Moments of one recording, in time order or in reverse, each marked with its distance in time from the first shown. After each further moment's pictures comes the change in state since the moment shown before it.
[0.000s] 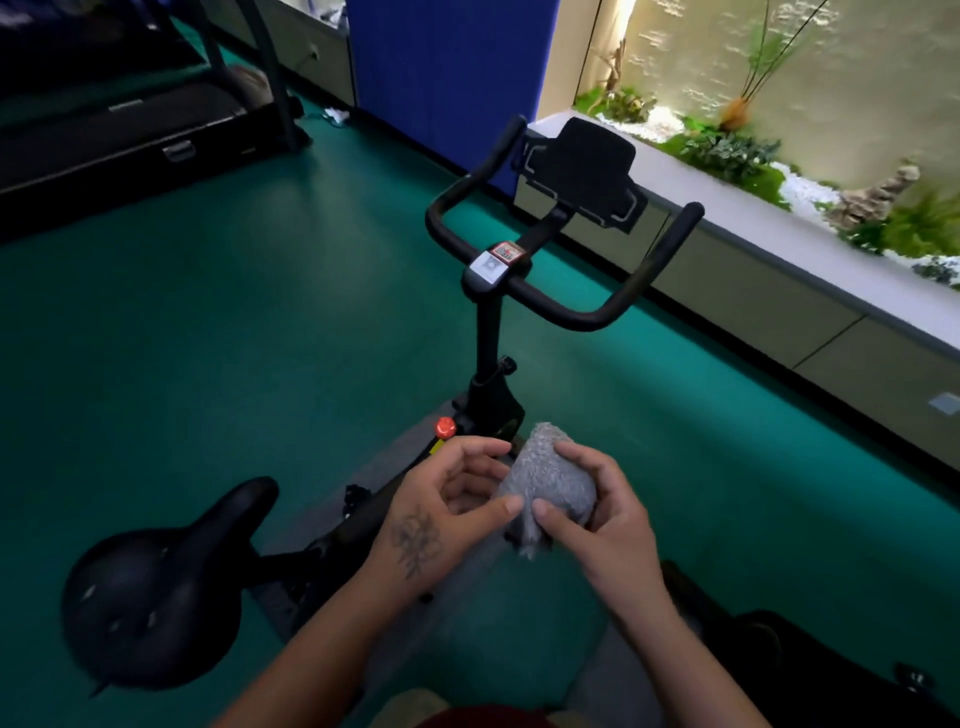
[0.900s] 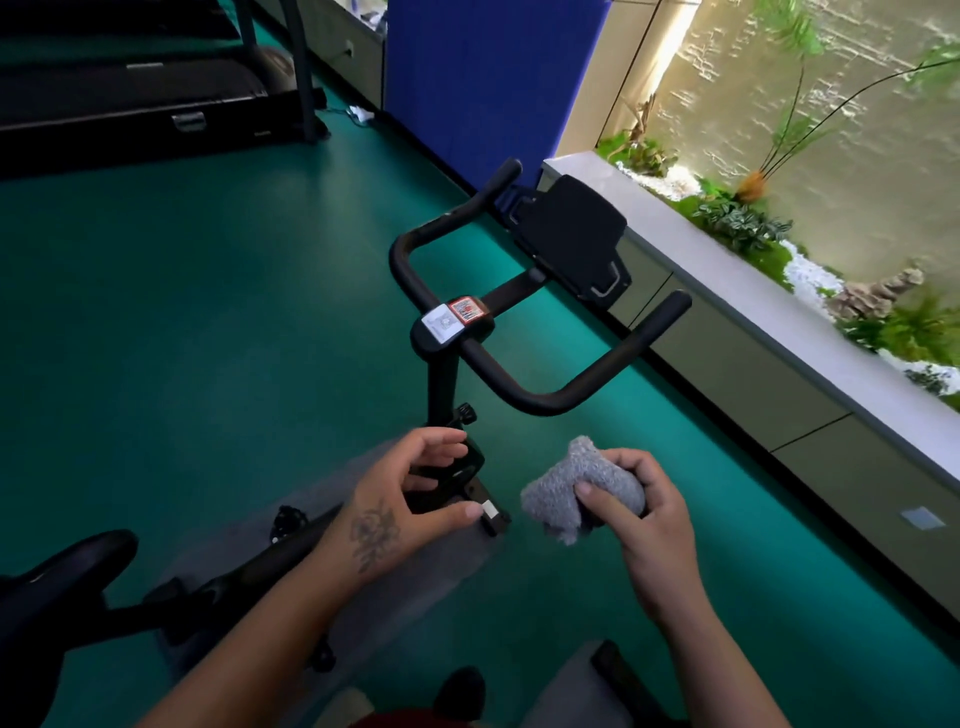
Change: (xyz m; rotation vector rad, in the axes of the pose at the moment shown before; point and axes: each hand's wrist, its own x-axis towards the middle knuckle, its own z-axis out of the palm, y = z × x) left_hand 0.134 -0.002 0.041 0.224 0.101 0.089; right_hand 0.163 -0.033 -0.125 -0.214 -0.015 -0.017
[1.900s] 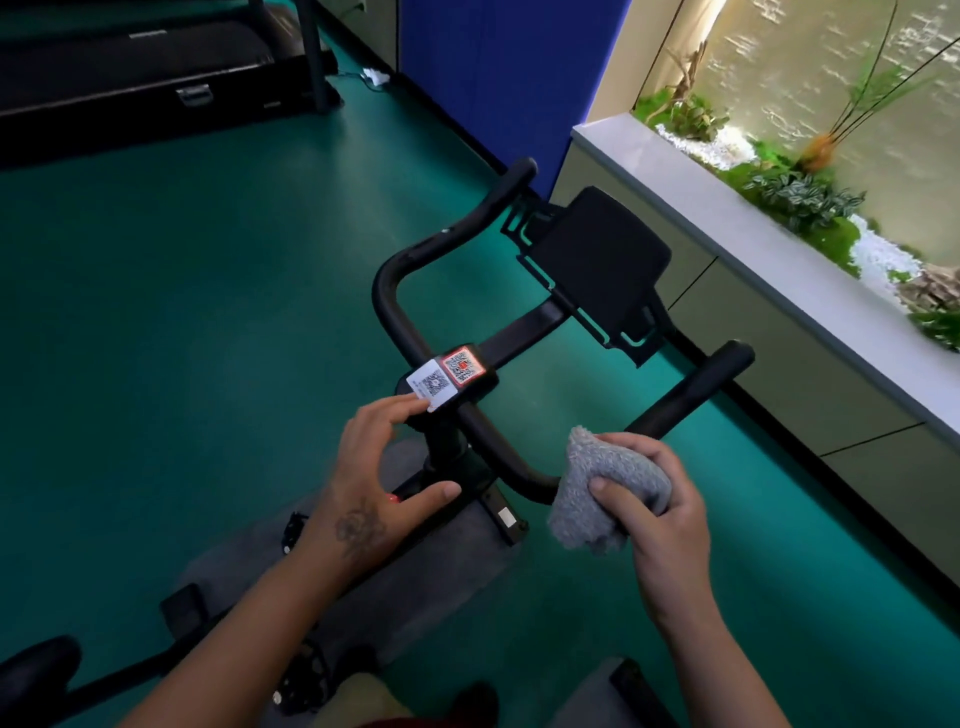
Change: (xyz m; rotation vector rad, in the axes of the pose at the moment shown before) left_hand 0.127 -0.038 -0.029 0.273 0.184 0.112; right_hand 0.127 0.002 0.021 0.121 0.027 0.026
